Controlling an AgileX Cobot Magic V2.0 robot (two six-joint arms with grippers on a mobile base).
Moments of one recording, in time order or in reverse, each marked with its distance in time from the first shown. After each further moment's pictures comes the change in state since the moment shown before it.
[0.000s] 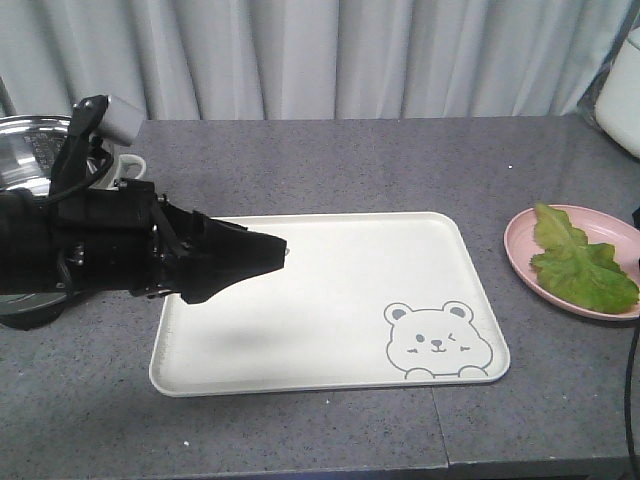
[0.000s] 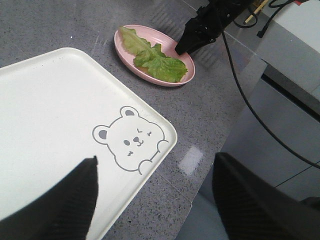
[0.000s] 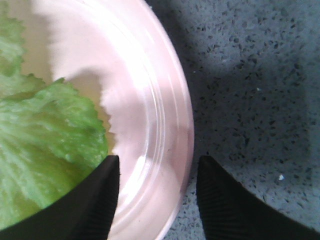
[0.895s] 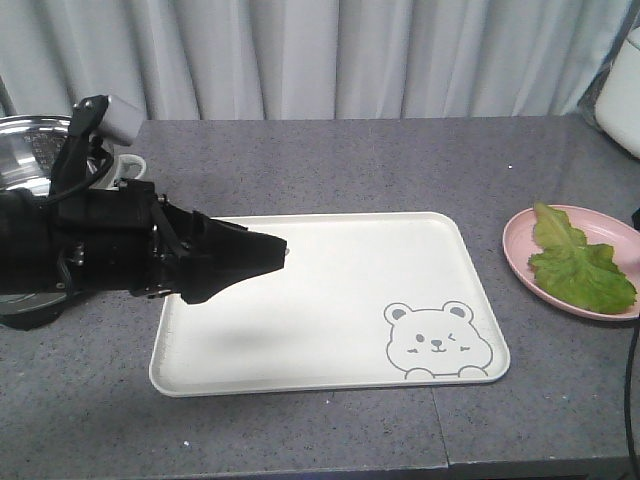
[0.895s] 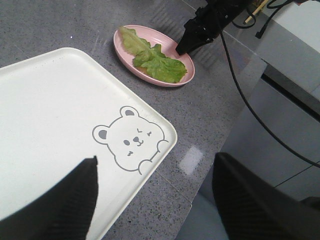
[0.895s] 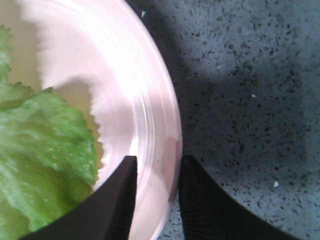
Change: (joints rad) left arm 0.000 0.000 0.000 0.000 0.000 0.000; right arm 0.000 0.005 0.000 -0.009 -0.017 -0.003
